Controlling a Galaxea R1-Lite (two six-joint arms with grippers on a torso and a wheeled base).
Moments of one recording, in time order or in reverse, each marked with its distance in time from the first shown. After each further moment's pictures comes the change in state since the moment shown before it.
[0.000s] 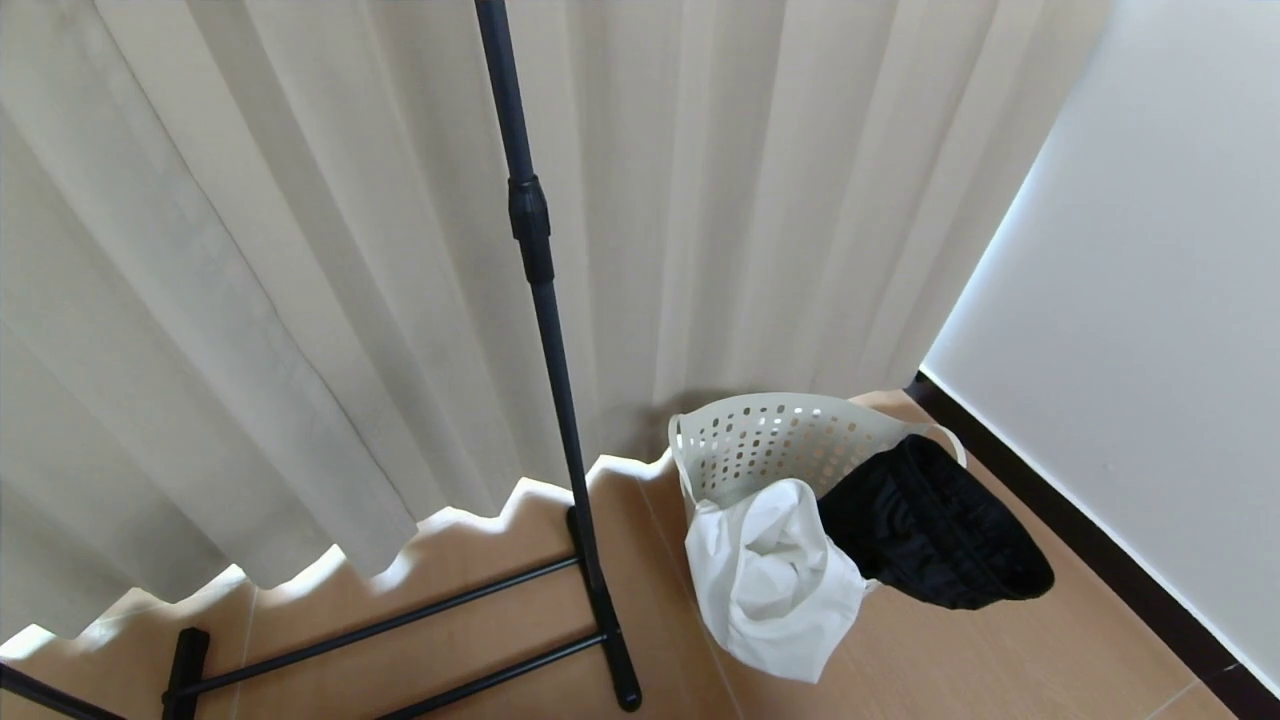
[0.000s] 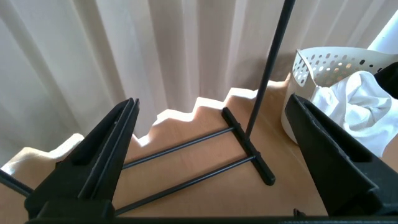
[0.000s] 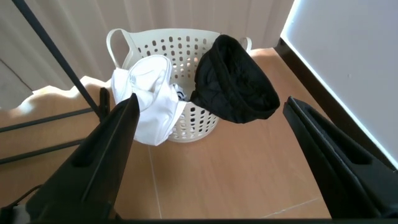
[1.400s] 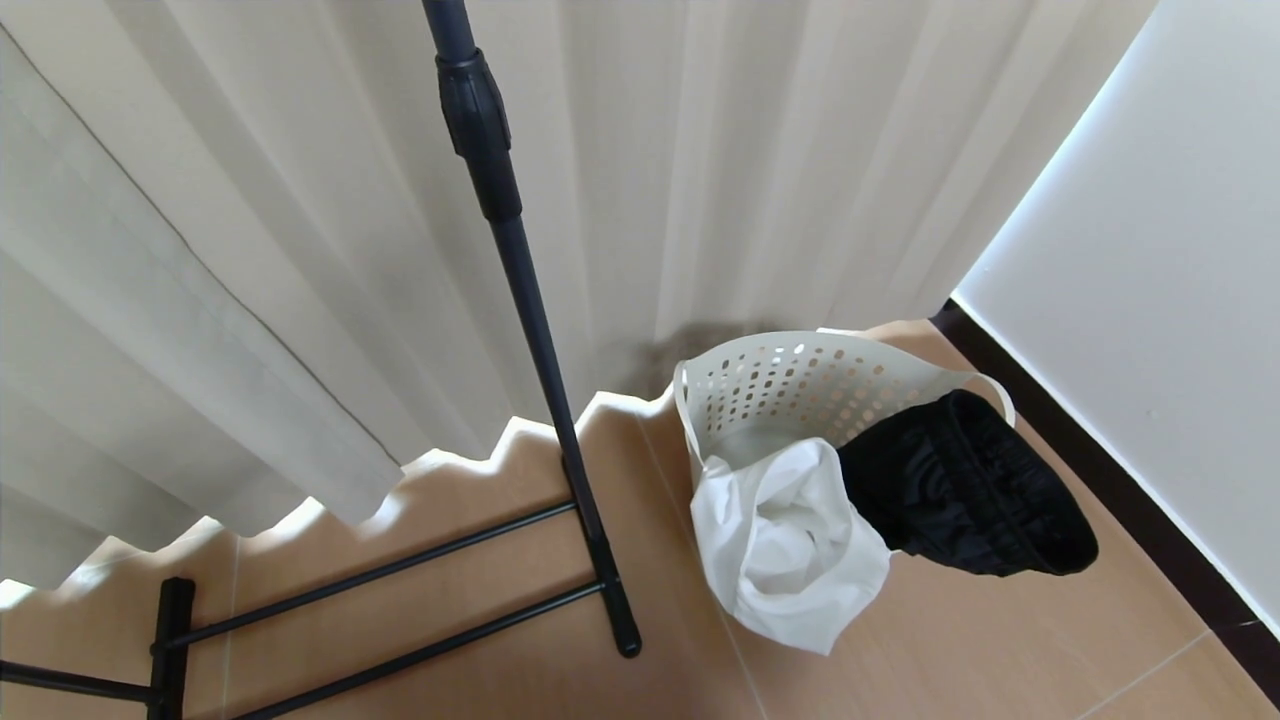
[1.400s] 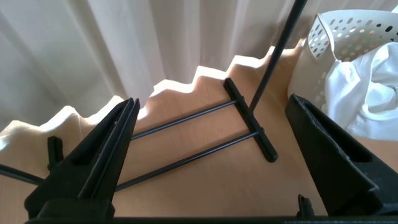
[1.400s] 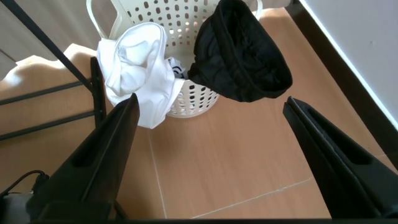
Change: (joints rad) left arm 0.000 0.000 0.000 0.000 0.003 -0.002; right arm 0.000 0.000 0.001 0.000 -0.001 -0.004
